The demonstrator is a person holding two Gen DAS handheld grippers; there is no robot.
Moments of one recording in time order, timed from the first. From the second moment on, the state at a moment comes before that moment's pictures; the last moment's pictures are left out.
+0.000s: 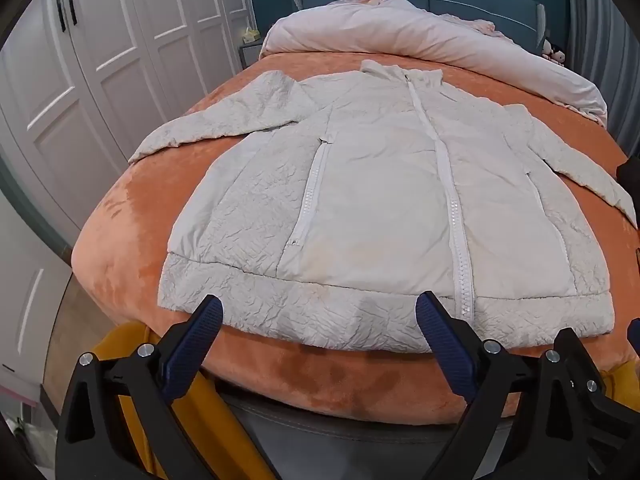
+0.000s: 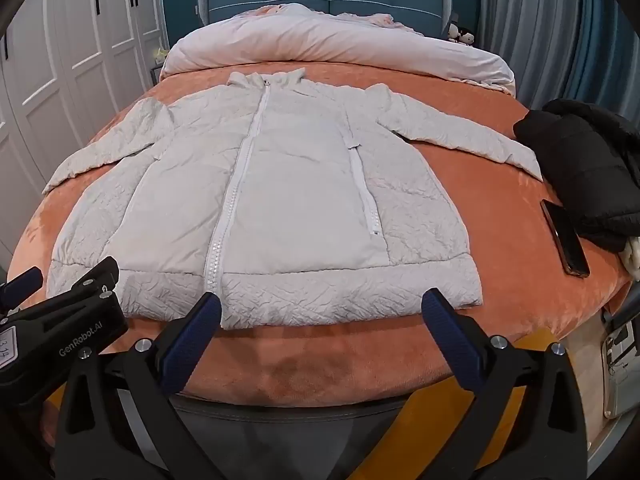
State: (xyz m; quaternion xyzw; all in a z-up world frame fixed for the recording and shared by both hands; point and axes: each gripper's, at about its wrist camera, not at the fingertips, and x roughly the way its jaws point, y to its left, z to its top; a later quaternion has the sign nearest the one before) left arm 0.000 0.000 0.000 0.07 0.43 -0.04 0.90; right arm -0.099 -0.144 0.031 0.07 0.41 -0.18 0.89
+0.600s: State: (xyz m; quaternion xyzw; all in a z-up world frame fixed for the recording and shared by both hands) left arm 0.000 -0.007 0.005 0.07 0.43 -0.04 0.90; right arm -0.100 -0.143 0.035 0.07 0.41 -0.18 0.89
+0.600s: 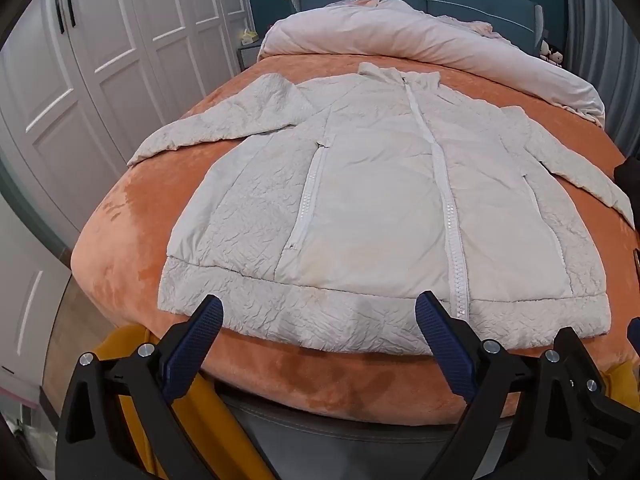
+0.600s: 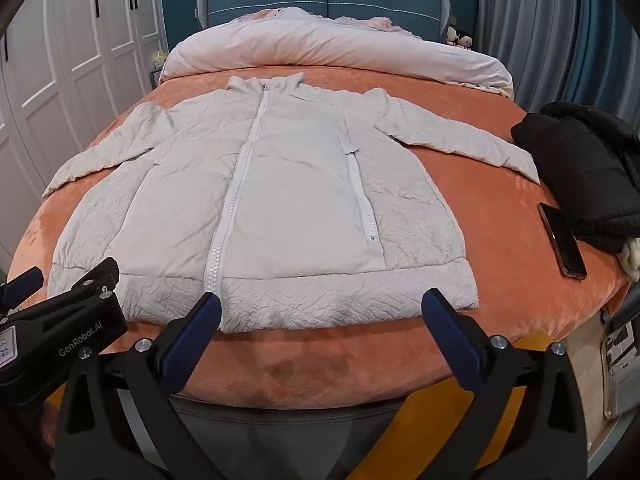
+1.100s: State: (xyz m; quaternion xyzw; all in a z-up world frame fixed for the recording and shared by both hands) left arm 0.000 -0.005 0.004 0.07 0.44 -0.04 0.90; right arm -0.101 -0.146 0.038 0.07 0.41 -0.18 0.89
